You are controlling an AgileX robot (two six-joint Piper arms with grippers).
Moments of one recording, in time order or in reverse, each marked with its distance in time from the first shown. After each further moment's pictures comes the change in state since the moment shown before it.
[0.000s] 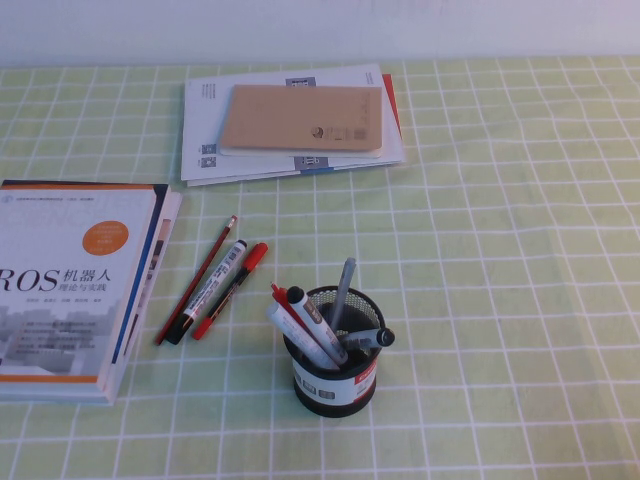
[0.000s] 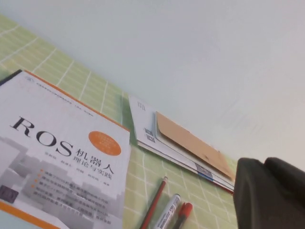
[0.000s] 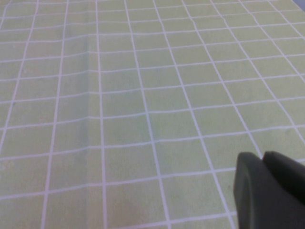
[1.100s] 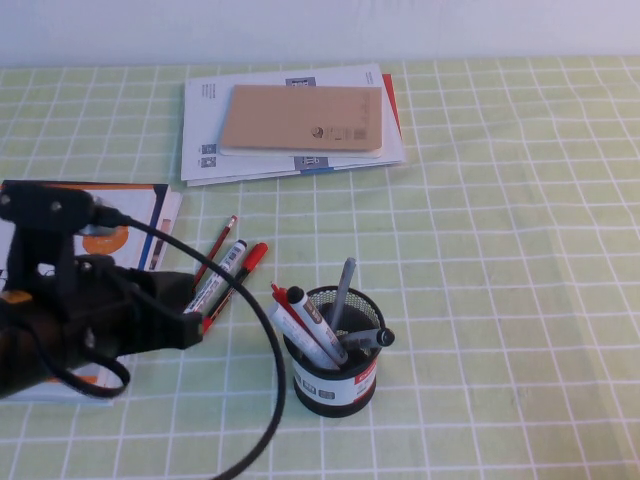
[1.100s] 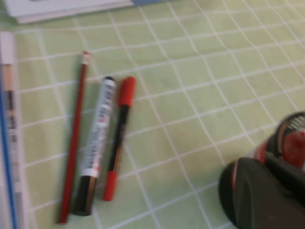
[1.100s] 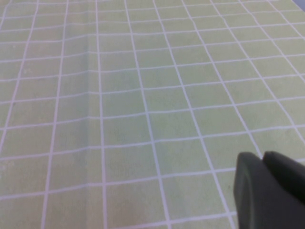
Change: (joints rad) right arm 0.000 0.000 0.000 0.000 0.000 0.000; left arm -0.223 1.091 -0.634 -0.429 0.270 0.897
